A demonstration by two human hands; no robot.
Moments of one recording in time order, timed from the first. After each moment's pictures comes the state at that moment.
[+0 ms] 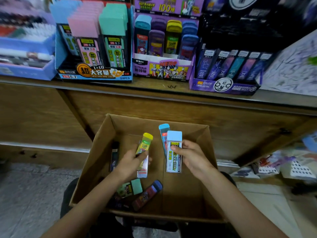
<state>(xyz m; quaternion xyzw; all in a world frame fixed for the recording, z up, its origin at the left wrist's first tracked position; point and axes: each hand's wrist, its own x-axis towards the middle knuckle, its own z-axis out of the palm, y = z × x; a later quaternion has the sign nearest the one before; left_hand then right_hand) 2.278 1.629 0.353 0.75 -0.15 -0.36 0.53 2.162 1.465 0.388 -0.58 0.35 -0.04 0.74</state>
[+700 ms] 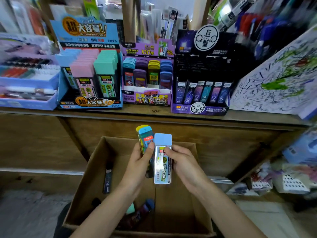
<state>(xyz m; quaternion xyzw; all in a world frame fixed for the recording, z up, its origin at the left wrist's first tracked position) 2.223 1.590 0.455 0.61 -0.15 -0.31 0.72 2.146 1.482 0.468 -0.59 0.25 -0.11 0.76</state>
